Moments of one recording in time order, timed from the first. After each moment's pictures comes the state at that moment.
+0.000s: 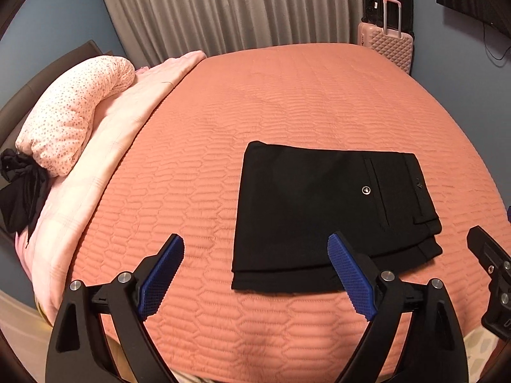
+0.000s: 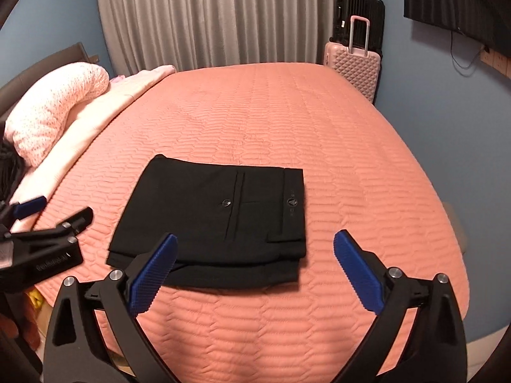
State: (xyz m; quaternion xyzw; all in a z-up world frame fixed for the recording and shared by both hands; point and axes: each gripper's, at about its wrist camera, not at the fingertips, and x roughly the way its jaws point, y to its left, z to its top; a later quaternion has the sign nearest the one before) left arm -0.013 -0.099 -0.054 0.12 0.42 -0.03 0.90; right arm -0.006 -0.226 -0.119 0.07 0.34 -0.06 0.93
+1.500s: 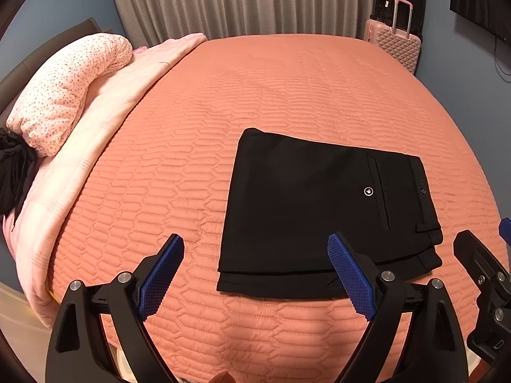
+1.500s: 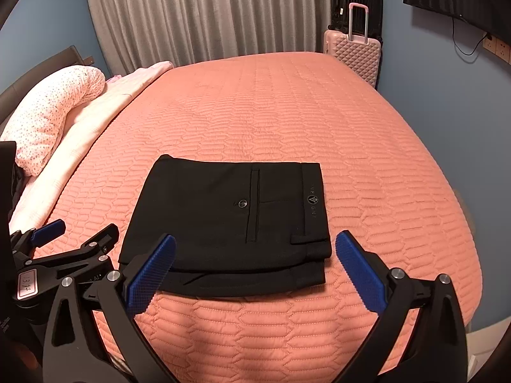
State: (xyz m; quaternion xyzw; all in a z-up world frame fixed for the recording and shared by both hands) left arm 0.021 -0.092 -0.084 0.09 0.45 -0.03 0.89; right arm 0.011 -0.220 -0.117 0.09 0.36 -0.07 0.92
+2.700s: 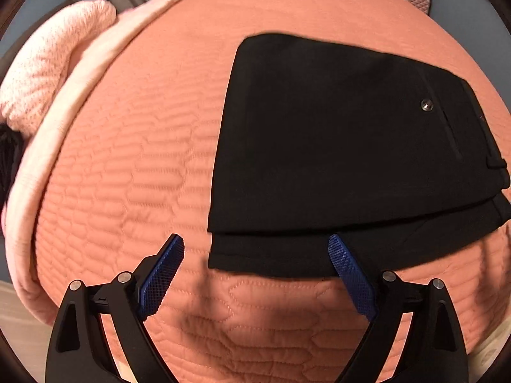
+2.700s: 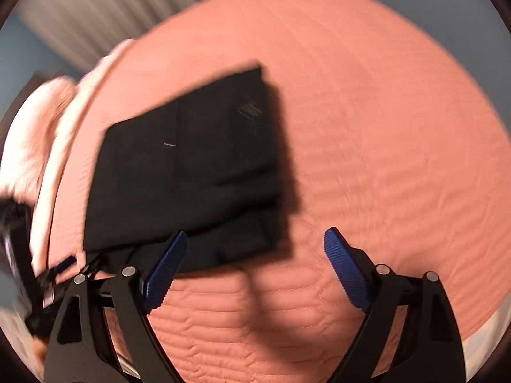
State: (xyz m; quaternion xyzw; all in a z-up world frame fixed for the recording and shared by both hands) left arm 0.047 -0.071 -0.197 0.13 0.53 -0.01 0.84; right arm 0.036 -0.286 -0.210 0.18 0.45 -0.02 0.87
